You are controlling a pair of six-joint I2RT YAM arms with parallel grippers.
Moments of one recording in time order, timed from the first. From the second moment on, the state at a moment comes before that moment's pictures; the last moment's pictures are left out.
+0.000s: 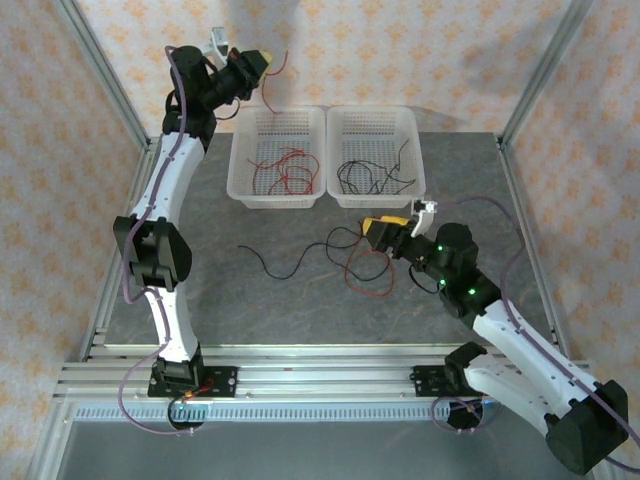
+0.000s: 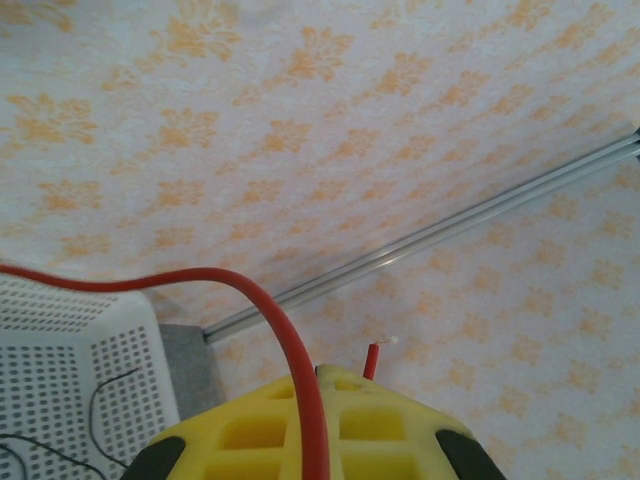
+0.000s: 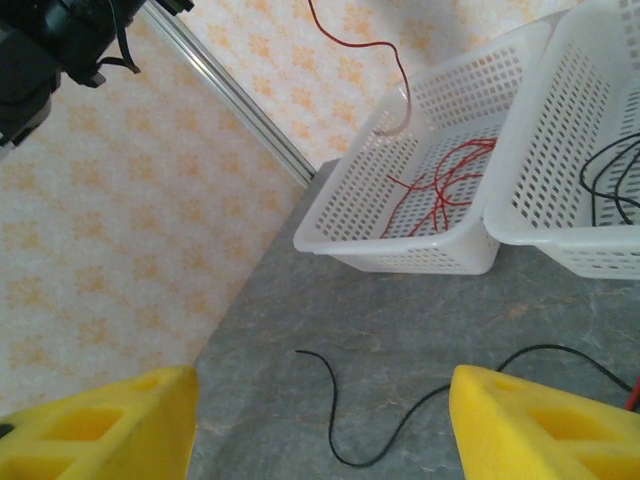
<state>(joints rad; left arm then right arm) -0.04 2.02 2.08 0.01 0.68 -1.13 0.50 0.82 0.60 0.07 -0.26 0.62</state>
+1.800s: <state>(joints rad) -0.34 1.86 1.79 -0.49 -0.19 -0.33 0.57 1.14 0.74 -0.43 0.06 0.72</state>
